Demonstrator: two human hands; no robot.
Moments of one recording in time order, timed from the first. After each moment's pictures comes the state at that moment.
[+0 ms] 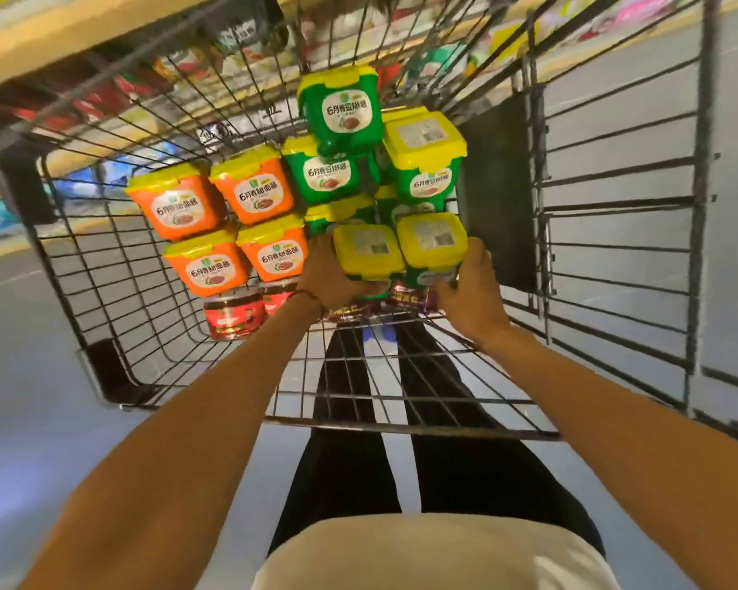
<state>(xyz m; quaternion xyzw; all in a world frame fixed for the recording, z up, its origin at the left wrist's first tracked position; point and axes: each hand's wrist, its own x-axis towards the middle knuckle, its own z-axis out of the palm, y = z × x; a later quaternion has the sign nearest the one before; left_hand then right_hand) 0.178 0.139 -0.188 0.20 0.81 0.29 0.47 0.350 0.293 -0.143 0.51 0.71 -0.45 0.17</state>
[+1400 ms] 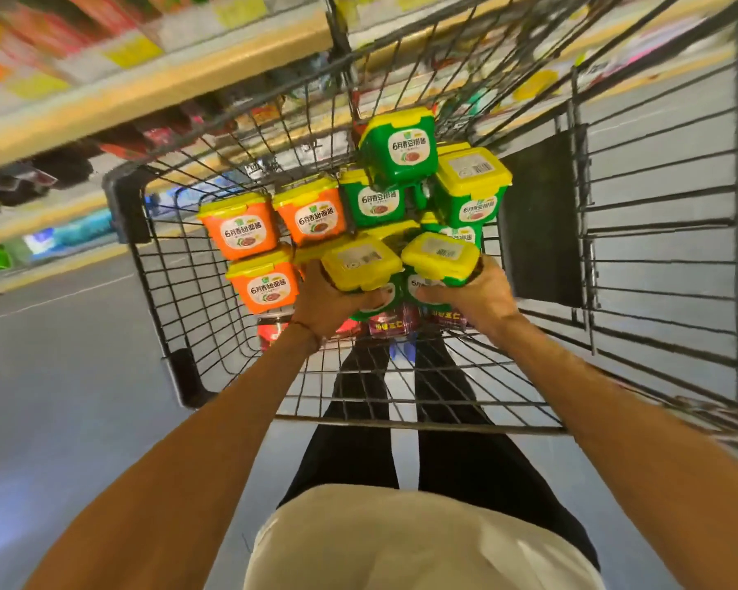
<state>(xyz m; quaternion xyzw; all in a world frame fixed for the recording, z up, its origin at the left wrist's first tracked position) 0.138 0.085 -0.132 0.07 0.78 0.42 0.45 0.299 0.269 -0.134 0.53 0.57 -0.63 0.09</state>
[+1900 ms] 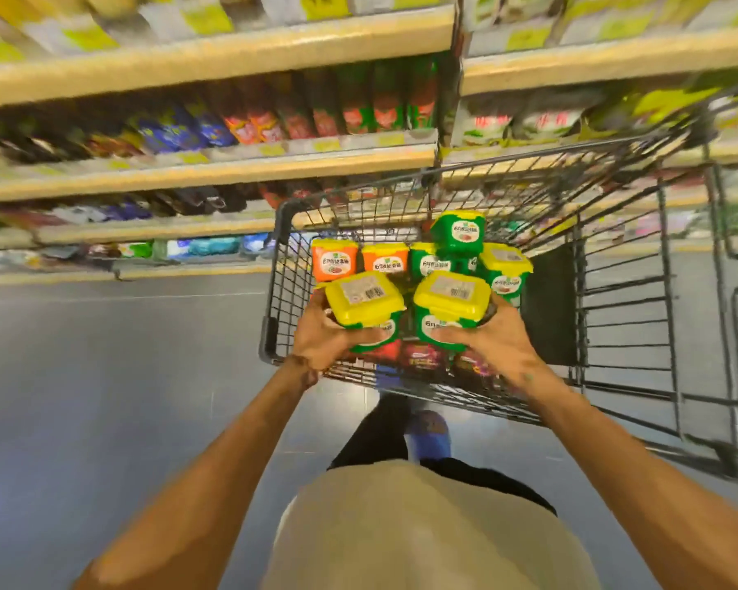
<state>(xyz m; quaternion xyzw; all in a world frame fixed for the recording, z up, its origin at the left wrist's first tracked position) 0.166 0.004 0.021 -0.01 0.80 0.50 0.33 0.294 0.236 0.005 0.36 0.65 -0.67 0.06</state>
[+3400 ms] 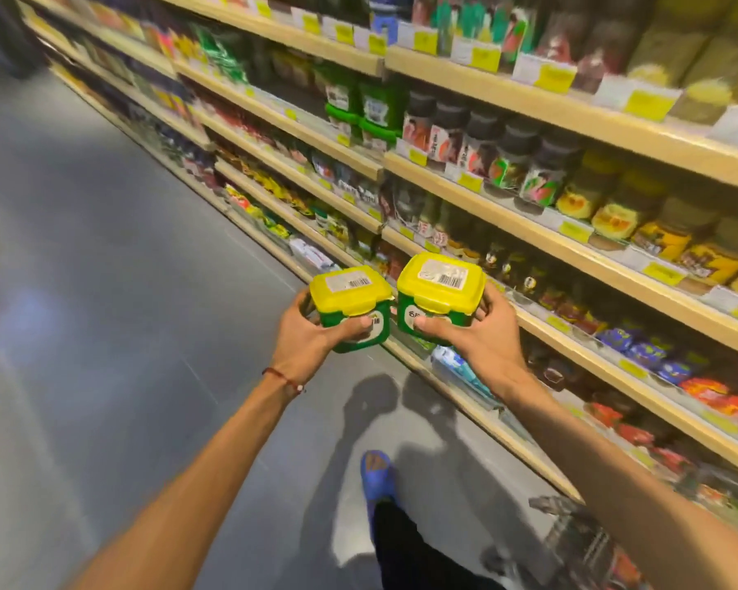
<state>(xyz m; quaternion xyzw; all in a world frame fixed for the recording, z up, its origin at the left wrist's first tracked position) 0.016 -0.644 0.223 -0.18 0.72 0.66 -0.10 -0.043 -0.415 0.236 -0.05 0.74 -0.67 0.05</state>
